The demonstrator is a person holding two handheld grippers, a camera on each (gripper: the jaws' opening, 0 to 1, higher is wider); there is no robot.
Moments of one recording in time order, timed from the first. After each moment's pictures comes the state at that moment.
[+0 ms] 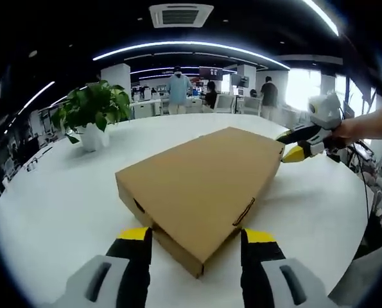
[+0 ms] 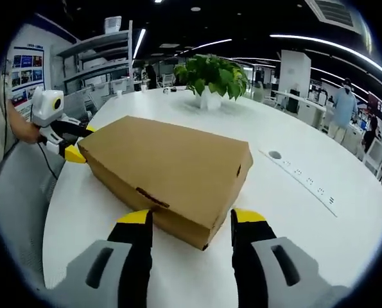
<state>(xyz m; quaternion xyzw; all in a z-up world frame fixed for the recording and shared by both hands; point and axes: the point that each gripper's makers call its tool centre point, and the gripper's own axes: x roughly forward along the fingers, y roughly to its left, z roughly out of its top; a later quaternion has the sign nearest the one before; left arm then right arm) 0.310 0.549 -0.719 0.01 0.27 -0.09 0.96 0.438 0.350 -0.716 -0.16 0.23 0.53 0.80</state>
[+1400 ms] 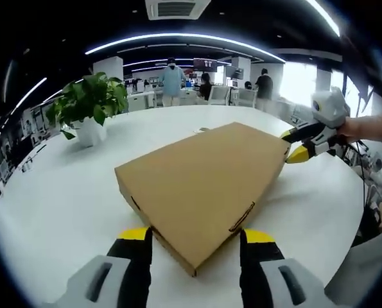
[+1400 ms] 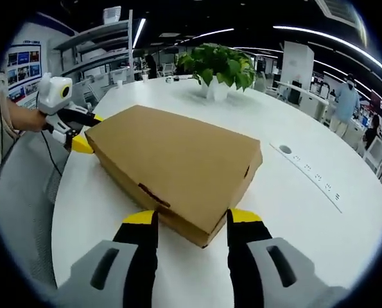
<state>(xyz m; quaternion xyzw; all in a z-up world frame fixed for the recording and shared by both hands) 0.309 0.576 -0.719 0.02 0.30 -0.12 0.94 0.413 0.368 -0.717 -0.17 0.27 0.51 0.80</state>
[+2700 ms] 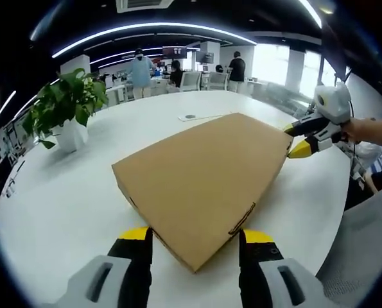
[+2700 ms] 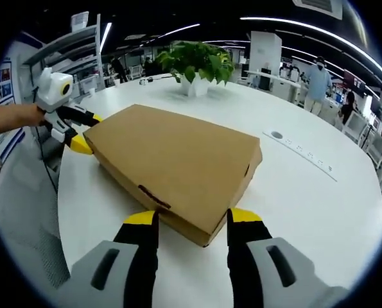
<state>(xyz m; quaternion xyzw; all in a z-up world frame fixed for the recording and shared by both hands) 0.316 0.624 -0.721 0.06 0.35 -0.22 0.91 0.367 0.398 -0.717 -0.14 0.29 0.42 0.85</state>
